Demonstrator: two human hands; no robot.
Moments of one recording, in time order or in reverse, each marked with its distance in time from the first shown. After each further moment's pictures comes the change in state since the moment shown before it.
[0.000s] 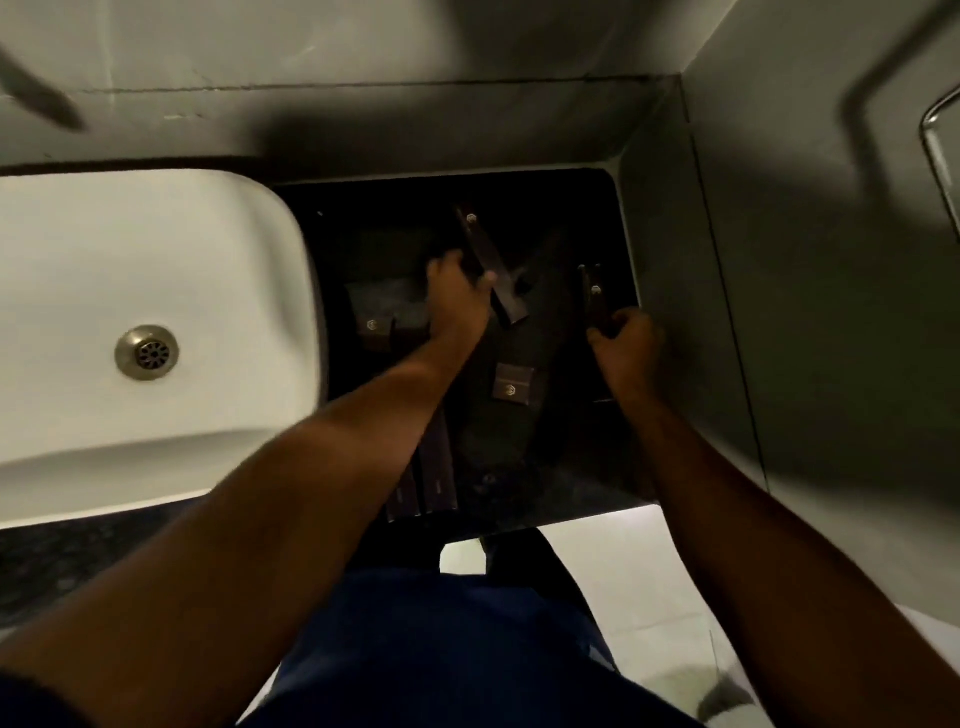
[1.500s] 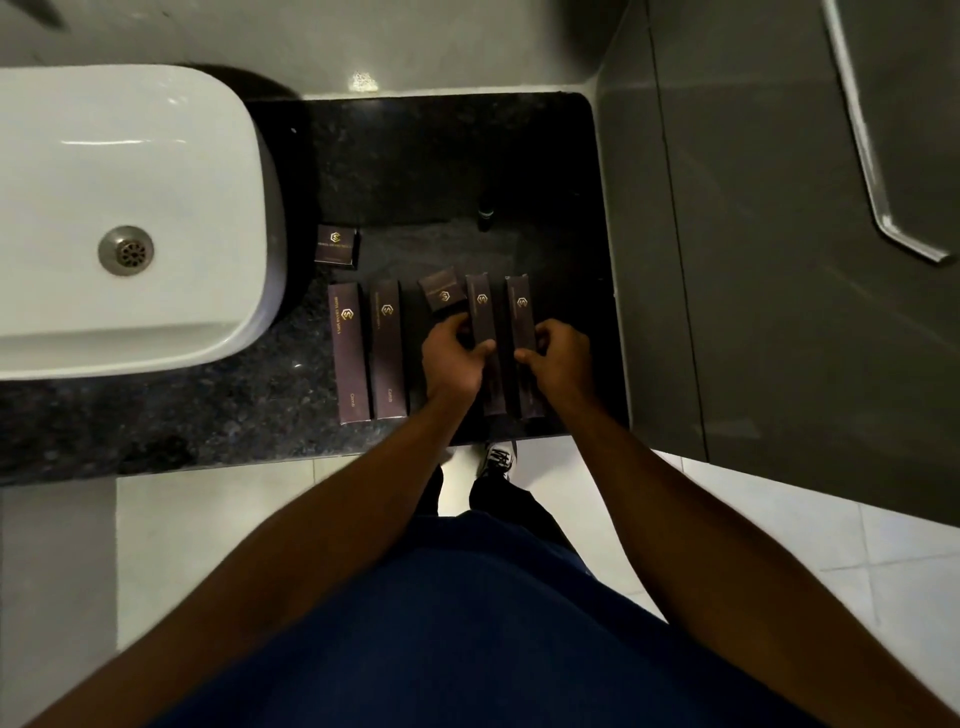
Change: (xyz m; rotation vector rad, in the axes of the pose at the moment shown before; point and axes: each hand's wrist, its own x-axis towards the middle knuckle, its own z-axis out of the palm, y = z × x) left_hand -0.165 -0.062 0.078 -0.083 0.107 -0.104; right_hand -0.088 0.080 0.002 0.131 -0.355 -0.199
